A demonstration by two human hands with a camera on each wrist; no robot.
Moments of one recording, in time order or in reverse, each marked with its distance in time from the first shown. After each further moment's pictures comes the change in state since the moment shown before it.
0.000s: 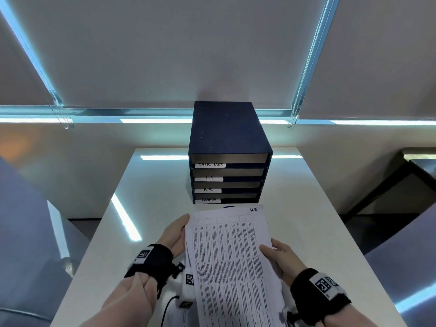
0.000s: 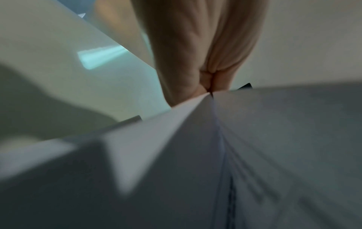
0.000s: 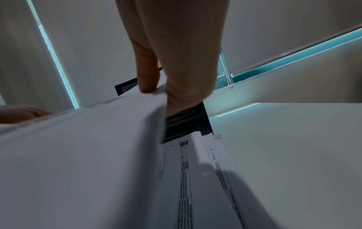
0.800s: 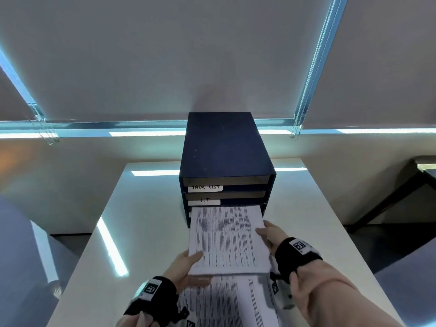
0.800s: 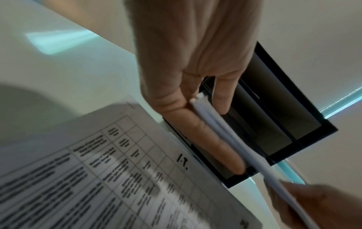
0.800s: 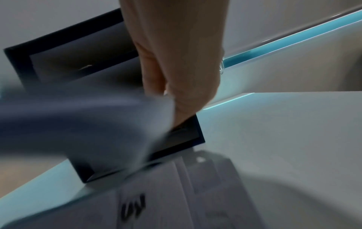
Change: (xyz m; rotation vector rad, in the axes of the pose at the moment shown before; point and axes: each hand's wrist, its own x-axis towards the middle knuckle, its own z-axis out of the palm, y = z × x) left_hand 0.064 -0.017 0.007 0.319 -0.013 -0.085; right_hand 0.124 -0.092 0.022 -0.186 0.135 0.125
